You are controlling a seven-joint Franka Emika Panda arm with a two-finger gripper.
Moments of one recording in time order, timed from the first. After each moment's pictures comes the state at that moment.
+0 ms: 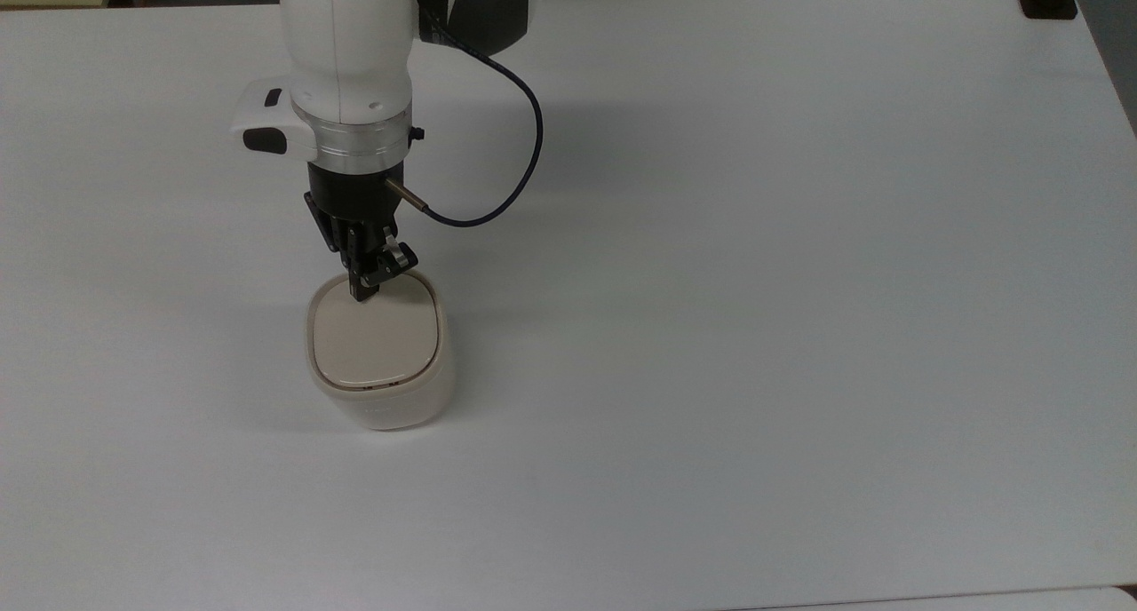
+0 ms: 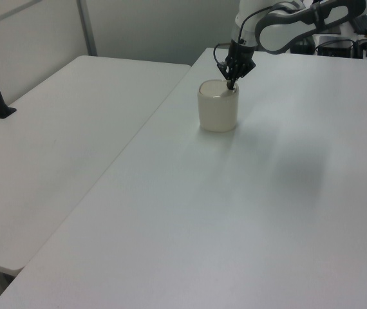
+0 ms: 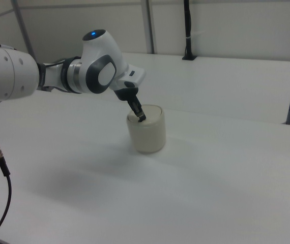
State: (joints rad) arm 0.03 0.37 -0.12 -1.64 -0.11 2.33 0.75
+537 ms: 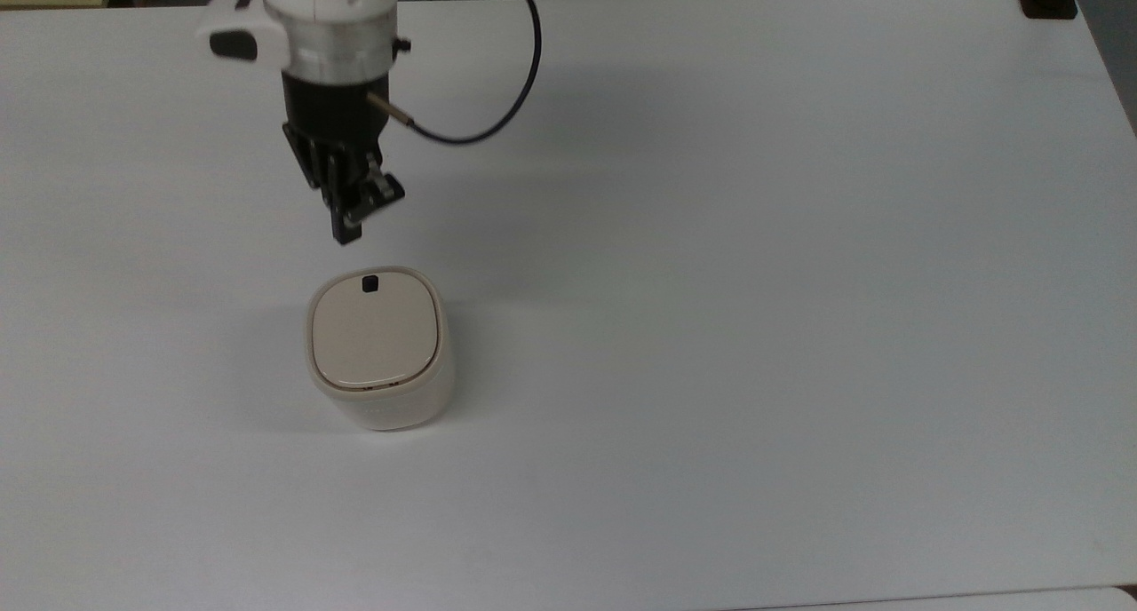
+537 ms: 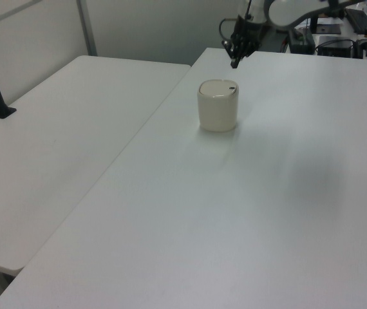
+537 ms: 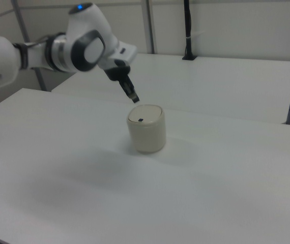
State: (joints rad) arm 0.03 0.24 -0.11 -1.62 -0.11 2.21 0.75
